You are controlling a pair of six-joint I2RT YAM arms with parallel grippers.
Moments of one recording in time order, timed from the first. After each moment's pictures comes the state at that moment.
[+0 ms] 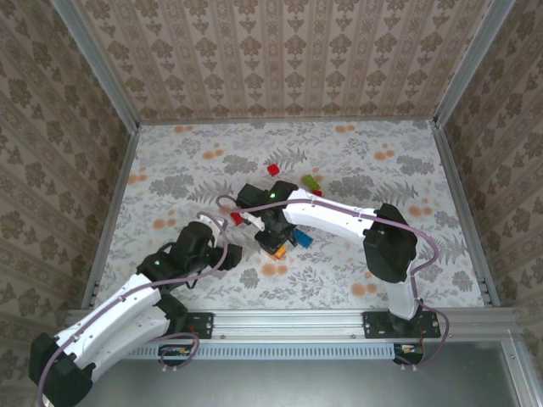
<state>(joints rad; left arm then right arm) -0.72 0.69 0.45 -0.55 -0.05 -0.32 0.96 1.97 1.67 -1.18 0.02 0.11</state>
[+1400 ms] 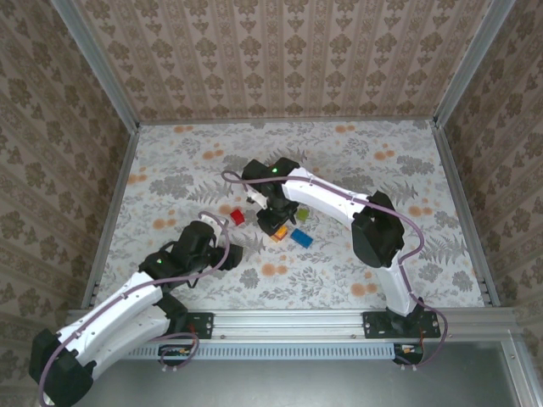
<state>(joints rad) -0.72 0.72 0.45 -0.54 -0.04 -0.32 0.82 2.11 1.88 -1.26 -0.01 0.03</state>
